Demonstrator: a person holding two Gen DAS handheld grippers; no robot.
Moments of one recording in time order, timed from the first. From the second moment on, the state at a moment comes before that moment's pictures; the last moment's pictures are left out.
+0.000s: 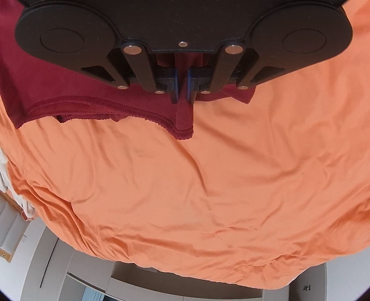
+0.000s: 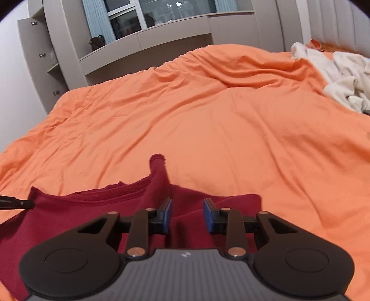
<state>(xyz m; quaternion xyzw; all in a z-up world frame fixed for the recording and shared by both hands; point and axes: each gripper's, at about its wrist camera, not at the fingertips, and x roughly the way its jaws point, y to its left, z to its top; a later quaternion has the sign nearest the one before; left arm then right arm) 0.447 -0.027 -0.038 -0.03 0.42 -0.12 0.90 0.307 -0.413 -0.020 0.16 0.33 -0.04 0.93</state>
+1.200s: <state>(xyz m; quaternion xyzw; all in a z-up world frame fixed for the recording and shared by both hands) 0.447 -0.035 -0.041 -0.04 0.42 -0.13 0.90 0.275 -0.418 -0.024 0.19 0.34 -0.05 0.92</state>
